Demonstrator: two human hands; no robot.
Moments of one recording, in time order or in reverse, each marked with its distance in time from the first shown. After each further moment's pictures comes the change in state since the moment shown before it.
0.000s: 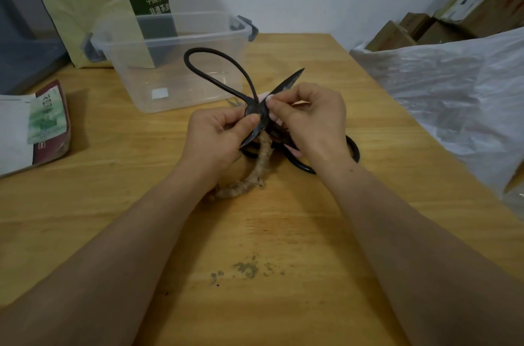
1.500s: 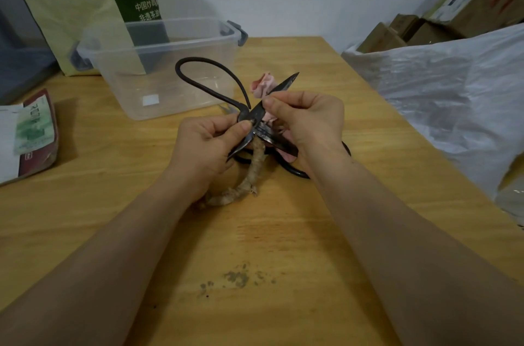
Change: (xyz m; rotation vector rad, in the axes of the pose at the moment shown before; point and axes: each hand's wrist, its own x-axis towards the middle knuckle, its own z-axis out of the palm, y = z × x) left_hand -0.002 0.003 0.001 -0.083 -0.020 -0.125; right_hand 0.006 -0.002 -0.002 0.514 0.048 0.374
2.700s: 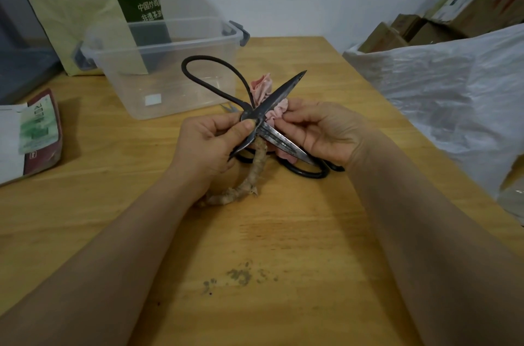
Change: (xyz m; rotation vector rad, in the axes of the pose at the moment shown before) left_hand 0.001 -0.005 -0.002 -0.116 -0.019 -0.003; right_hand 0.019 -0.013 -0.035 0.301 -0.494 0.469
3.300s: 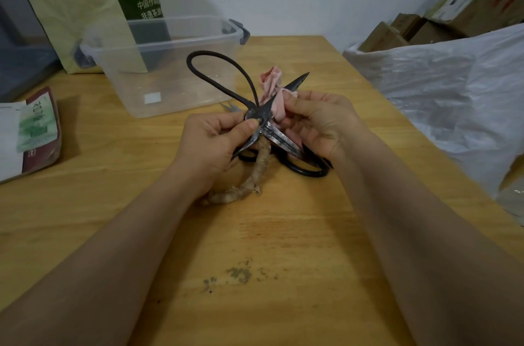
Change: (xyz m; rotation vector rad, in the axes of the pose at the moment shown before) left_hand 0.001 0.000 0.000 0.086 -0.036 0.026; right_hand 0.007 0.006 0.015 -0.107 0.323 -0.255
